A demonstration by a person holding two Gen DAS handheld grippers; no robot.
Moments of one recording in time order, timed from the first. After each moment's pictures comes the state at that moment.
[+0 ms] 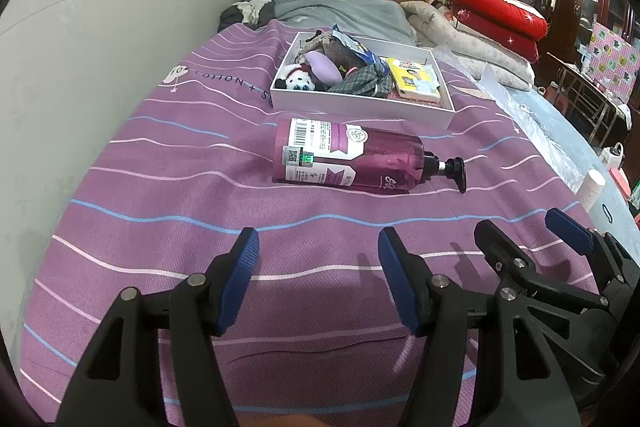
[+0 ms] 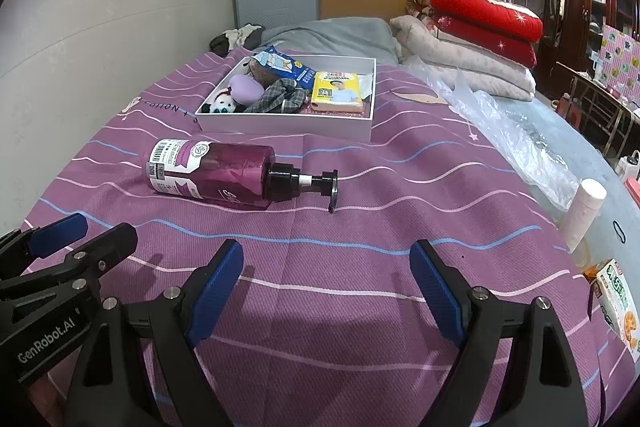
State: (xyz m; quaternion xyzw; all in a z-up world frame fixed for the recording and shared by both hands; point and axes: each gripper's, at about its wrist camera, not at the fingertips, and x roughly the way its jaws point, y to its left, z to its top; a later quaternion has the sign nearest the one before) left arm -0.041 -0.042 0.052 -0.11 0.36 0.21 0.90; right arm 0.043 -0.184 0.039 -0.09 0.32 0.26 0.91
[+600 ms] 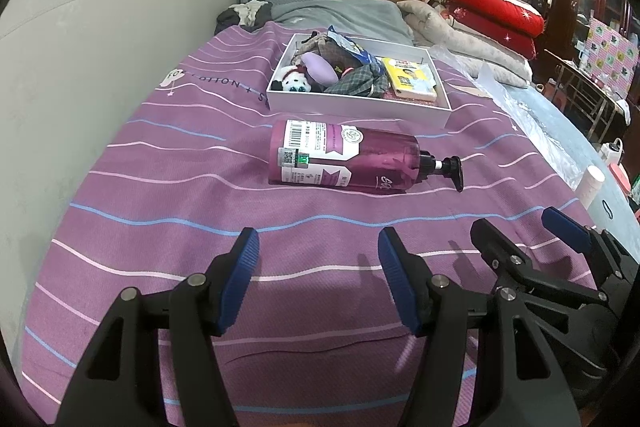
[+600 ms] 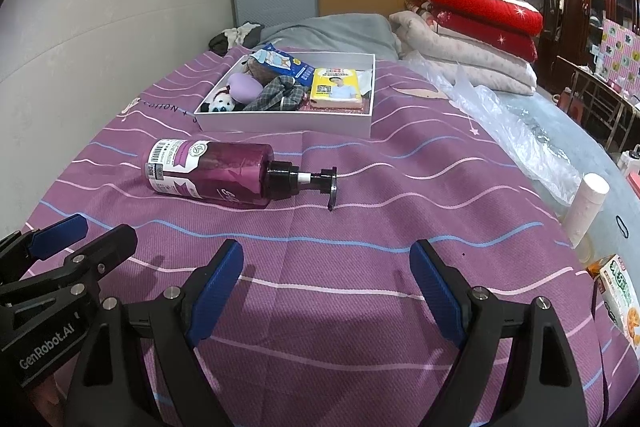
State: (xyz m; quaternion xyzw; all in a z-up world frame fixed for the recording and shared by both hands) left arm -0.040 -0.044 0.052 -0.10 0.36 0.21 0.90; right arm 0.046 -0.186 0.037 -0.08 0.33 0.26 0.90
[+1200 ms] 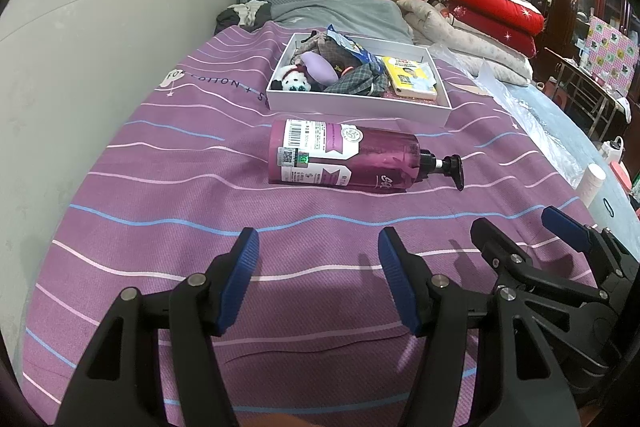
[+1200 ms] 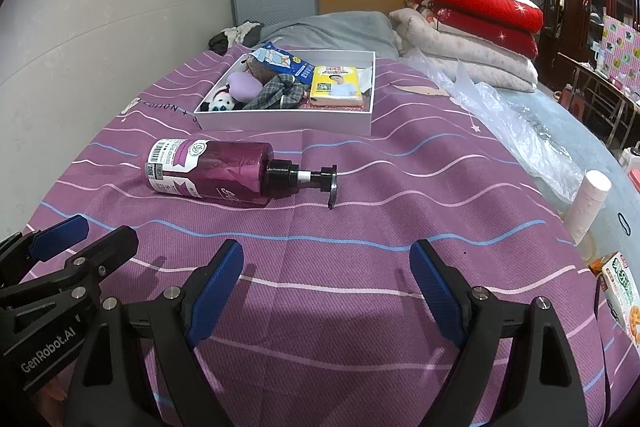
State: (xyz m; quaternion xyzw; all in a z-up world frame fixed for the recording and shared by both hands) left arm -0.039 -0.044 0.052 -0.10 0.36 0.21 0.90; right arm 0.046 -0.186 0.037 -0.08 0.33 0.26 0.90
